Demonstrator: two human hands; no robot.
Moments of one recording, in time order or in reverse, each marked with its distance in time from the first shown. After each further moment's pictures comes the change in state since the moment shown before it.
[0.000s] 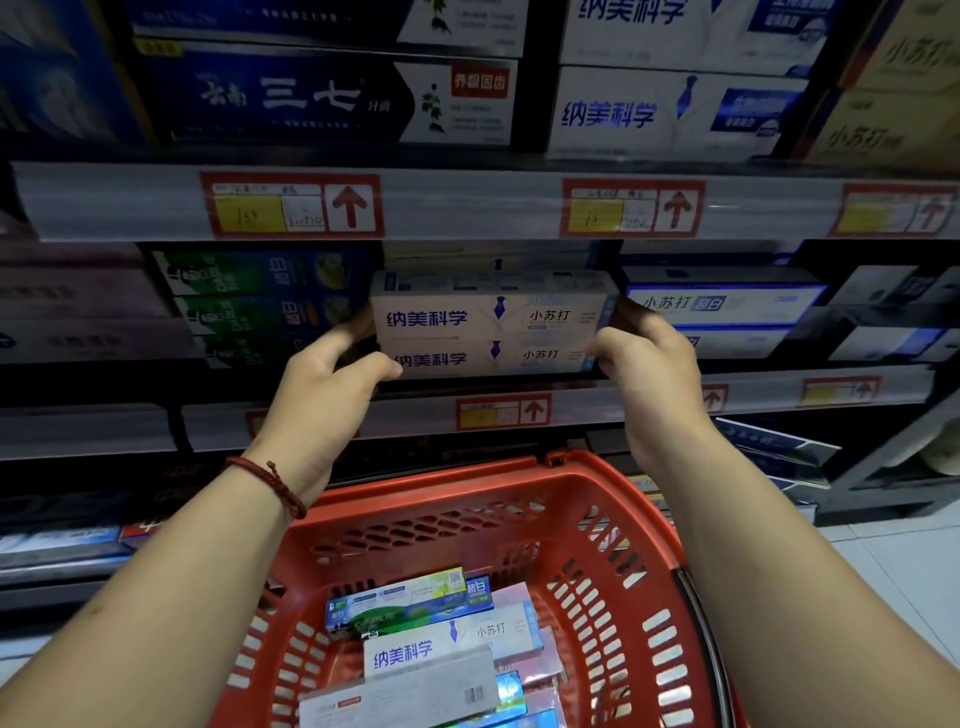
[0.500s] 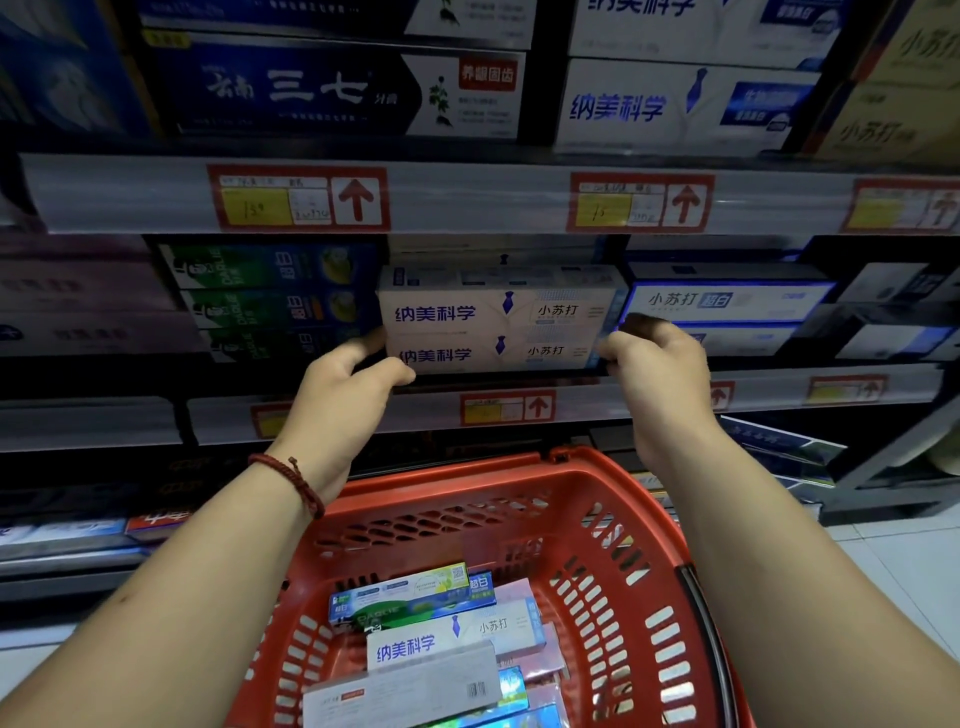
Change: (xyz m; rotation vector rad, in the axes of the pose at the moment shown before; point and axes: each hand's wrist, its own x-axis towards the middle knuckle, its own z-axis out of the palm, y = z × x) left_hand -0.002 -0.010 0.008 -0.058 -0.013 -0.062; right_hand 0.010 0.011 -0.003 -0.018 0.067 0.029
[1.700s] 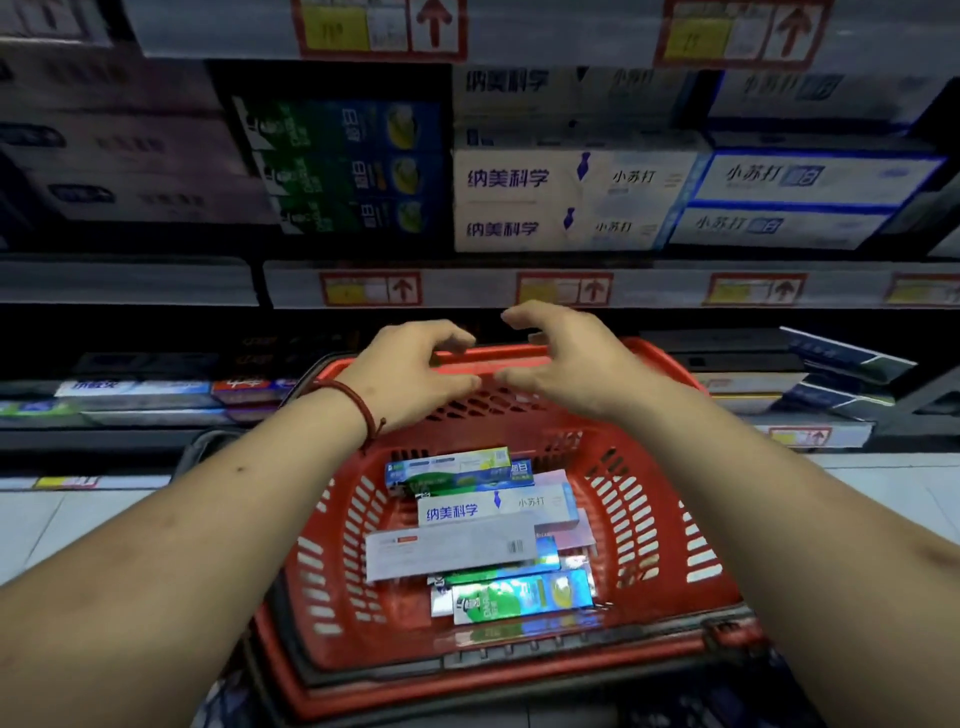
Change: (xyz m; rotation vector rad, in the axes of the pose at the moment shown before) left_hand -0.060 -0.050 -0.027 0.884 -0.283 0.130; right_hand -0.080 0.053 0.044 -0.863 -0.710 -0.425
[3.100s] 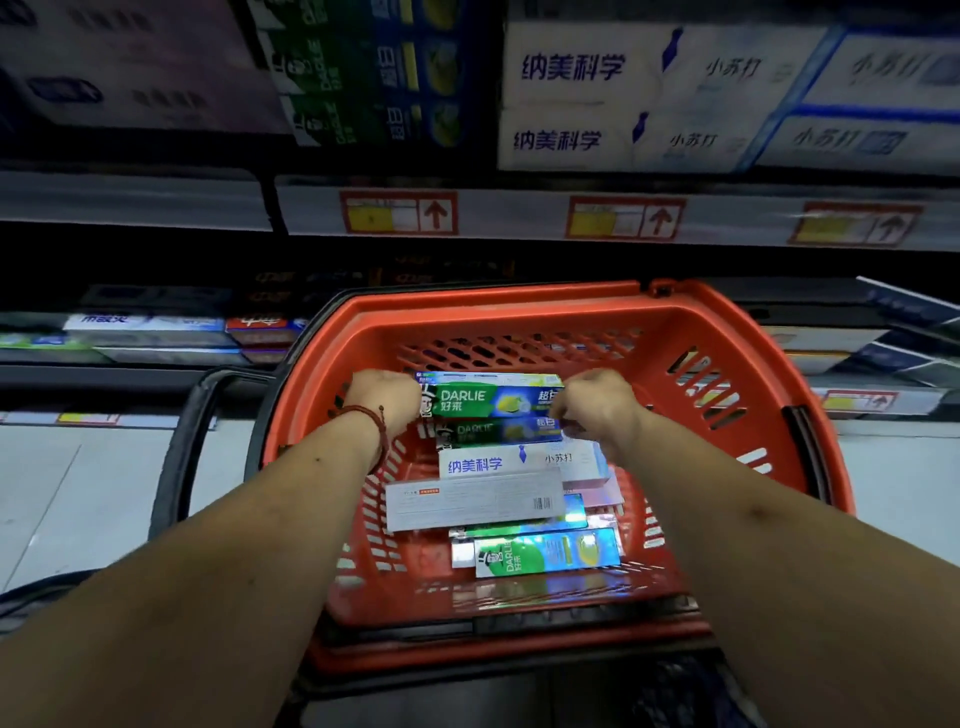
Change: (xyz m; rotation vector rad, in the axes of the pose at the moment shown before) left_hand -0.005 -0.110 0.080 -0.530 0.113 -0.778; right_hand 0.007 0.066 0.120 0.642 -0.050 0.745
